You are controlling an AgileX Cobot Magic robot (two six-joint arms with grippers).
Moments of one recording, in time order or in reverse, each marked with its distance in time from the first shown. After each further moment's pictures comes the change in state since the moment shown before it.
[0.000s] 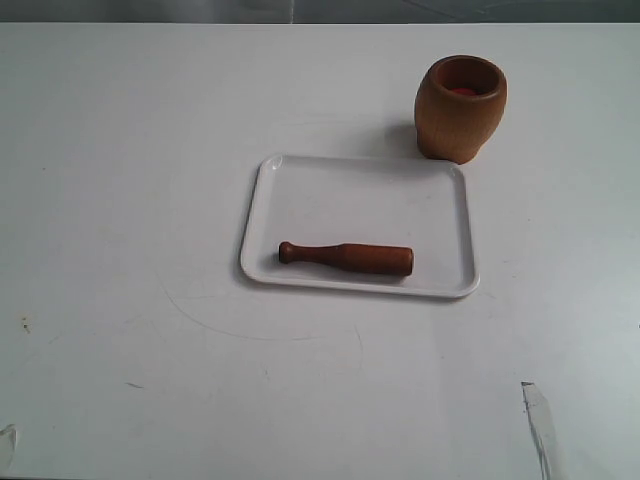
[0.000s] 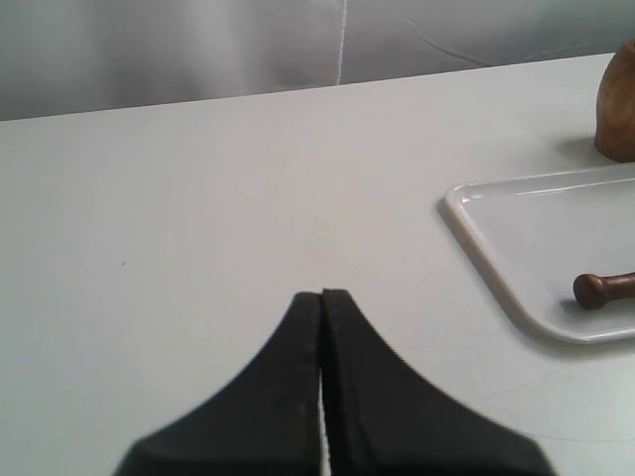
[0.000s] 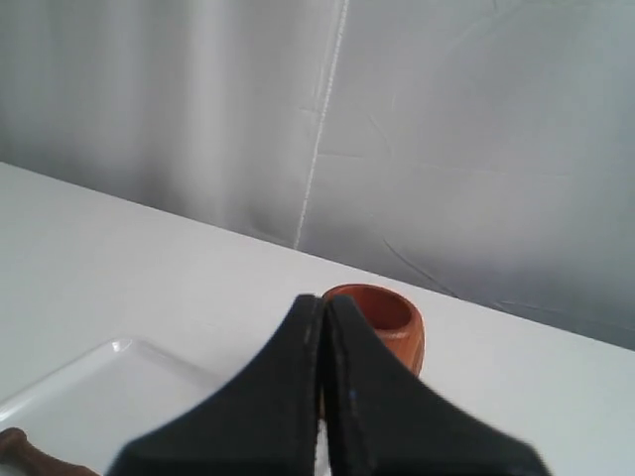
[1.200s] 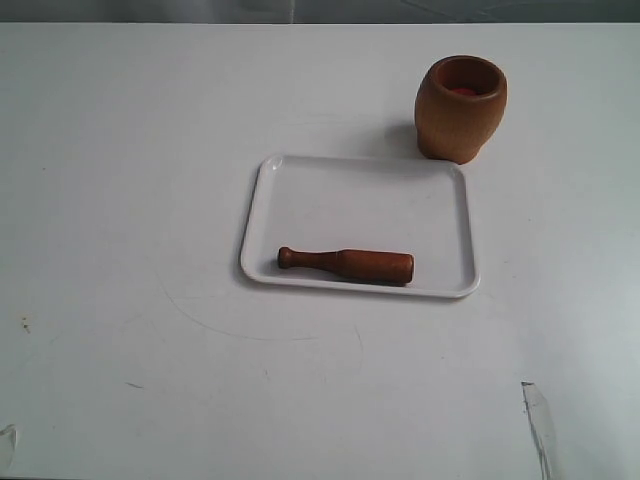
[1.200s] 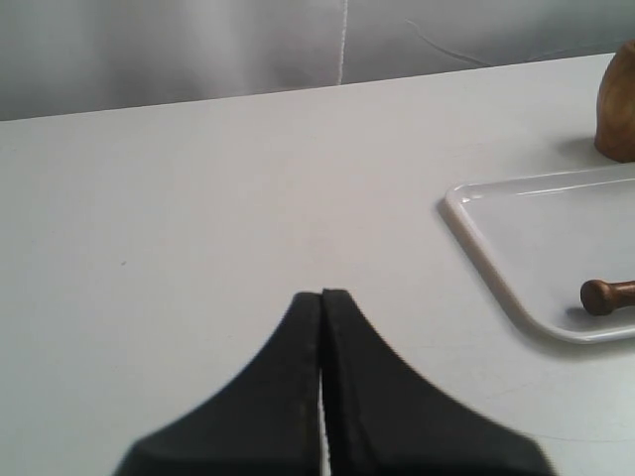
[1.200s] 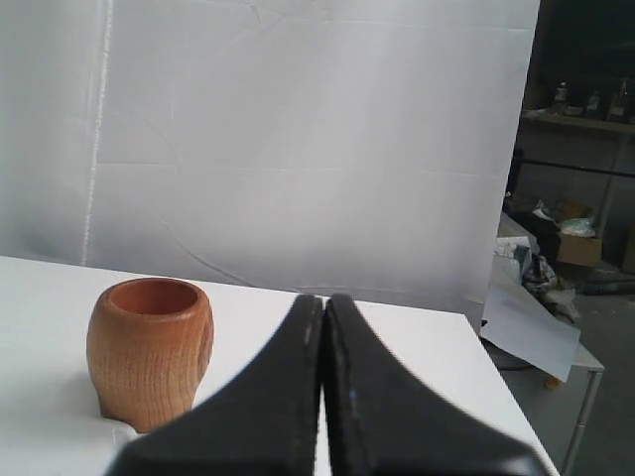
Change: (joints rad) left arm 0.000 0.000 0.000 0.000 0.000 0.000; right arm -0.354 -0.318 0.084 0.014 0.151 -0.017
